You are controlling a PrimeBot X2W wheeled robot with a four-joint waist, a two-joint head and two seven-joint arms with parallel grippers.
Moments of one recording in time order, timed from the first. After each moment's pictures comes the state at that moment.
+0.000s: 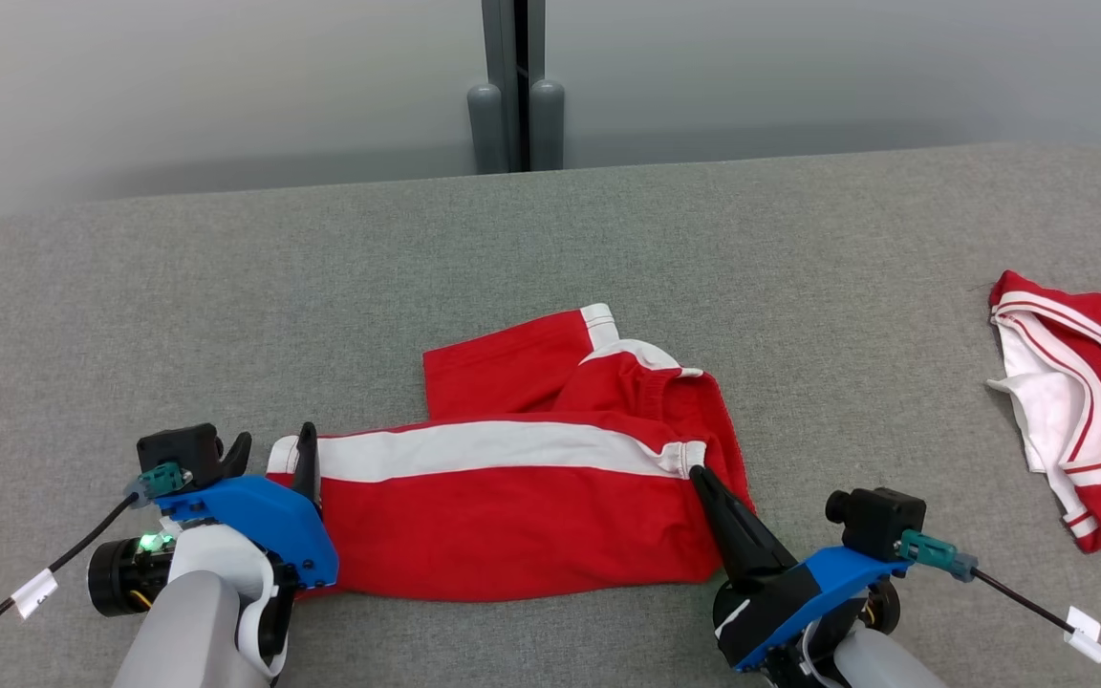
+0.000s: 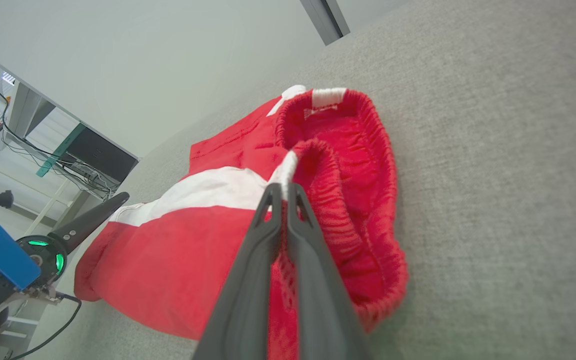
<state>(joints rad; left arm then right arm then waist) -0.40 0.11 -0.08 0.75 -0.32 -0.08 -0.03 -0.32 -0.11 0.53 0.56 0.84 0.13 -0.26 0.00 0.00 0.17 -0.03</state>
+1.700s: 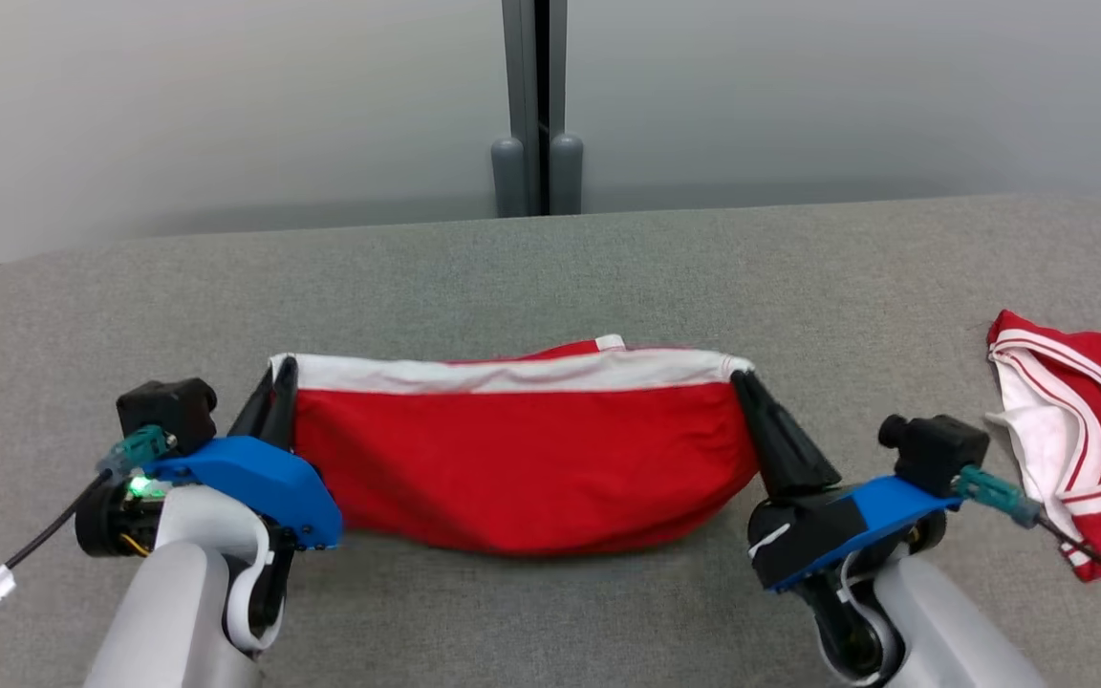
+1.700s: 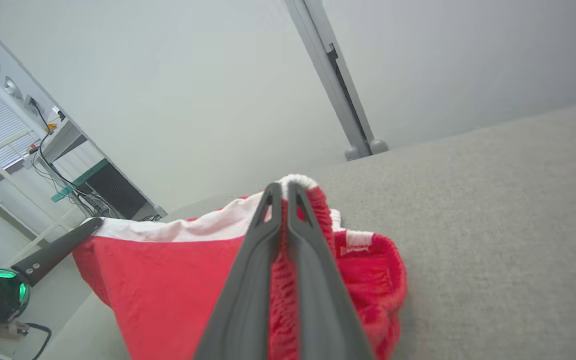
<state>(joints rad) -0.34 0.14 -0.14 0.46 -0.38 -0.08 0.06 -0.36 -0.11 0.42 0.47 0.74 0.13 -0.26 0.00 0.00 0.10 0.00</state>
